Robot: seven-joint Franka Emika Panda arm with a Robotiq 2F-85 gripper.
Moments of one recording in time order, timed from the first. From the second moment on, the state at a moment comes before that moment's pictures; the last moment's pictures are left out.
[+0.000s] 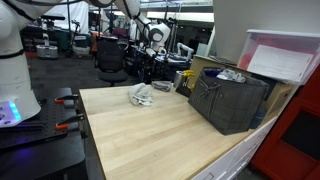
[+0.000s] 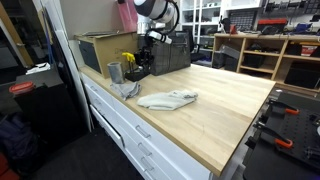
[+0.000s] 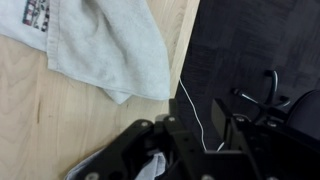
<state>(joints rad) 0.04 0.78 0.19 -1.30 0.23 1.99 -0.18</state>
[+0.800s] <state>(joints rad) -0.11 0.78 0.03 -1.55 0.18 2.02 -0.21</state>
